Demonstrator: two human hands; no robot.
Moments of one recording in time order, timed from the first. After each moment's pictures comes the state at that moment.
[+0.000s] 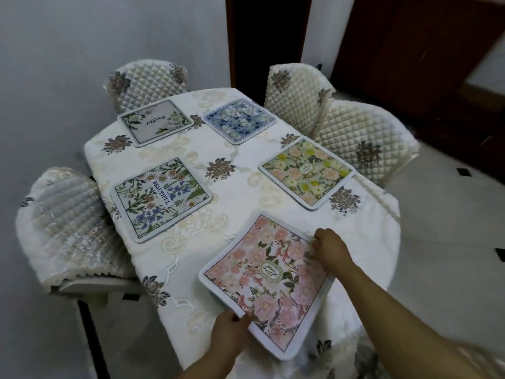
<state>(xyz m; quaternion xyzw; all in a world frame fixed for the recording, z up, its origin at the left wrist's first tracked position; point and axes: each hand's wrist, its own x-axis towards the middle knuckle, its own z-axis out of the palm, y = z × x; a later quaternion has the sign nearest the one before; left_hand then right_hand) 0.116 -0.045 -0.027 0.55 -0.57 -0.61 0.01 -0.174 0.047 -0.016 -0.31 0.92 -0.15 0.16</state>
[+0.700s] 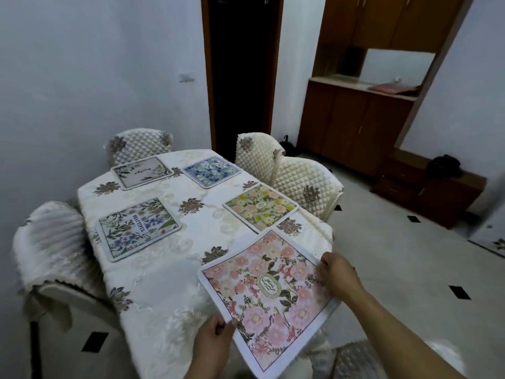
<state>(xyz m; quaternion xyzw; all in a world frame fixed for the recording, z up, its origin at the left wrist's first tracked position) 0.130 0.101 0.046 0.45 -0.68 -0.56 0.15 -0.159 0.263 0.085 -0.27 0.94 -0.20 0.06</state>
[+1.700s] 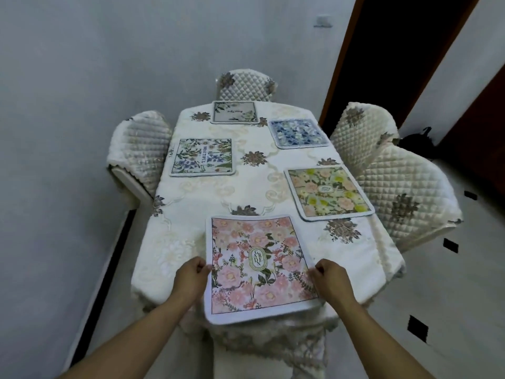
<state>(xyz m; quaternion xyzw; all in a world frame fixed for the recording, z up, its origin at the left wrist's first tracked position) 0.054 0.104 -0.032 0.67 -0.59 -0.41 0.21 -0.272 0.198 -0.023 -0.46 0.84 -0.18 0.23</state>
